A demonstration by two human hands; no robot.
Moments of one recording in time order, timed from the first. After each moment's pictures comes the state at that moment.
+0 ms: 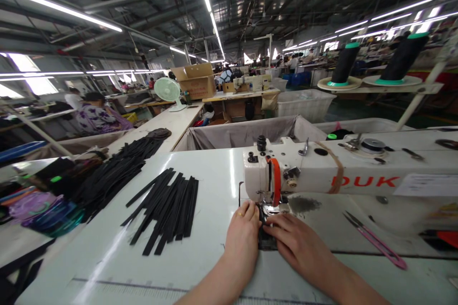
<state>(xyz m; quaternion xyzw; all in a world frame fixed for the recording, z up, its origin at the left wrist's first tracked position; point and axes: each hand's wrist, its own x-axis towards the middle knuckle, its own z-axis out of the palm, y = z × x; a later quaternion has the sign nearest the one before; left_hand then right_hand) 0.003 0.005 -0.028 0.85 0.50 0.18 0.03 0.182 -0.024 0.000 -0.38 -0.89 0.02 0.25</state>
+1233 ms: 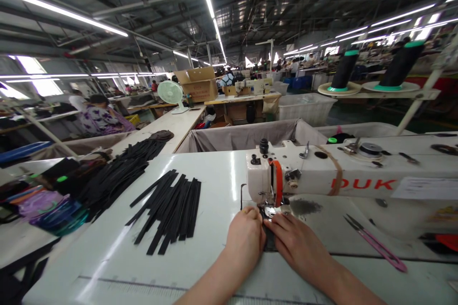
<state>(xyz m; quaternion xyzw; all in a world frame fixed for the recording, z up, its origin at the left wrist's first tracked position) 0.007 0.008 -0.012 0.85 0.46 0.23 0.05 0.172 -0.021 -0.001 -0.40 -0.88 -0.04 0.24</state>
